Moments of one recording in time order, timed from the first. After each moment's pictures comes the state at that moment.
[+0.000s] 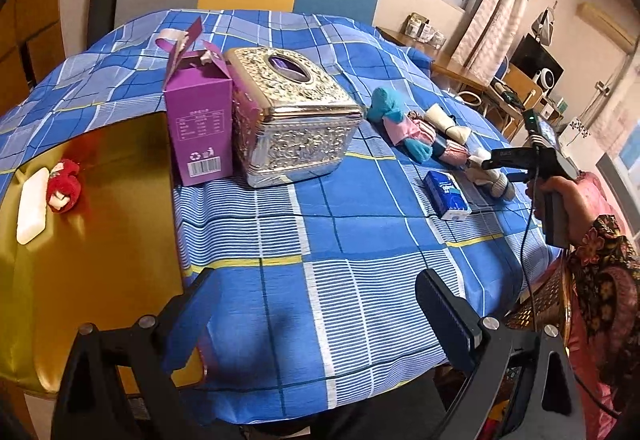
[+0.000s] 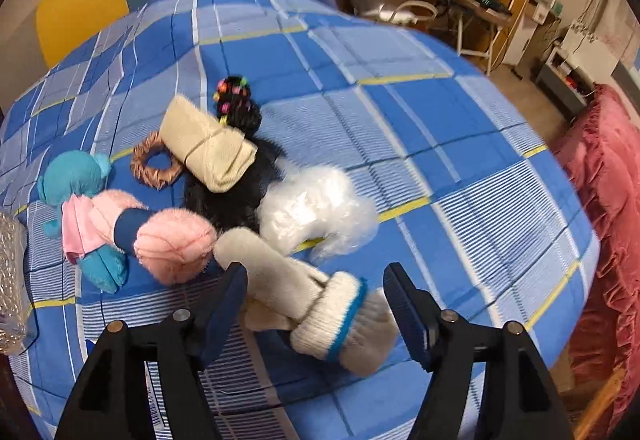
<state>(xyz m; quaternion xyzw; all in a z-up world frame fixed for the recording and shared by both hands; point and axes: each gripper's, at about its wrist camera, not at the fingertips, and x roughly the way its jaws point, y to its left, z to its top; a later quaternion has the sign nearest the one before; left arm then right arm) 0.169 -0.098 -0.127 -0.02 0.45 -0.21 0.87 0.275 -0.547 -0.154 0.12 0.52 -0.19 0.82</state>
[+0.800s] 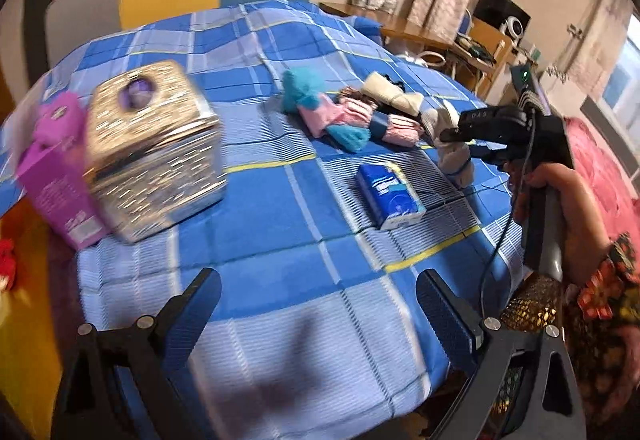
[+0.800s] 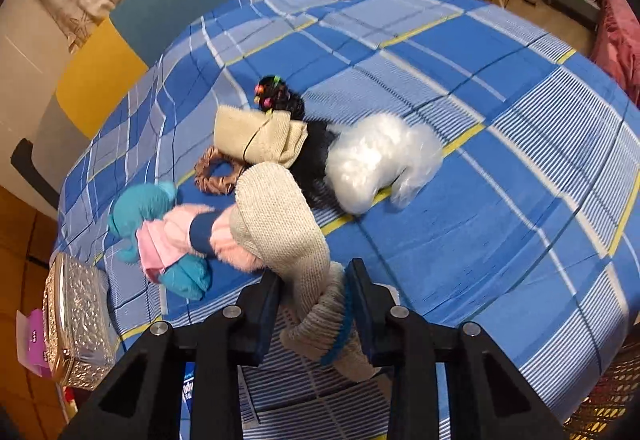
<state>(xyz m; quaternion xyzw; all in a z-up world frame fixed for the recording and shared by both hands) 0.199 -0.236 -0.138 0.06 0.46 -0.27 0.85 0.233 -0.527 -0.156 0.30 0.44 -0.14 0.83</state>
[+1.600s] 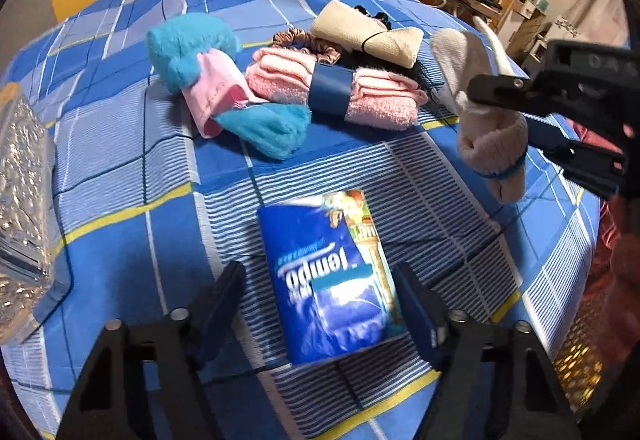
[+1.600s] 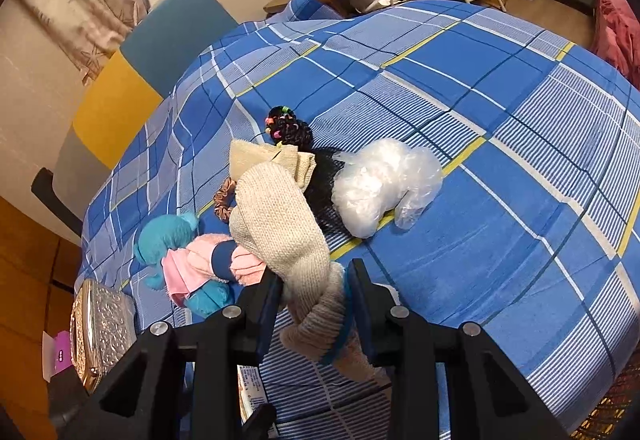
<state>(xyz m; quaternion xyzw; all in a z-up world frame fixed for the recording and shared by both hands) 0.274 -0.374 -0.214 0.12 0.51 -0.27 0.81 0.237 -0.549 -0.156 0.34 0.40 -0.12 0.84</state>
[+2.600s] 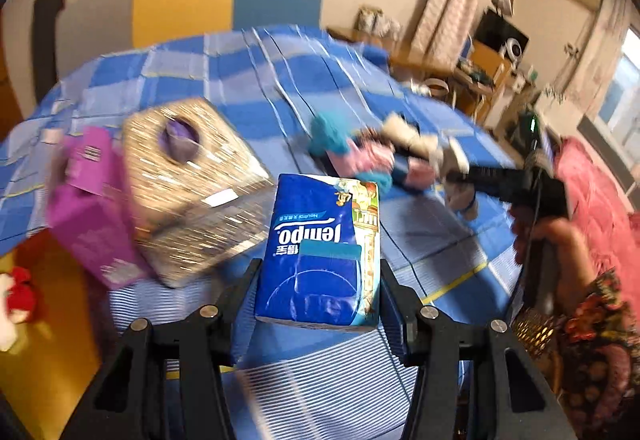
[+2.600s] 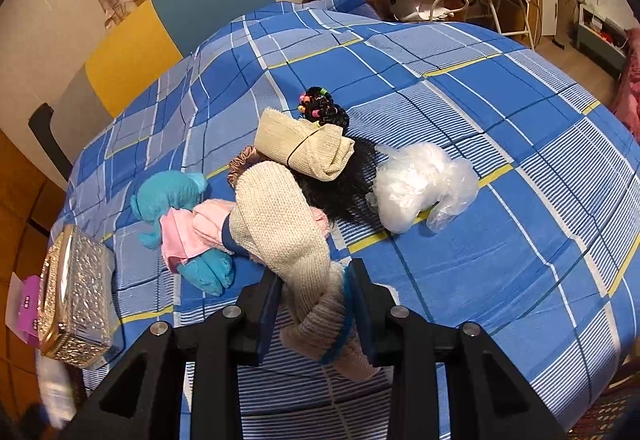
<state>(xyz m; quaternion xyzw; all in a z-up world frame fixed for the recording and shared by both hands) 0.224 -0.175 -0.095 0.02 0.41 -0.27 0.87 0.251 -0.516 -0.153 0.24 0.43 -0.11 0.86</state>
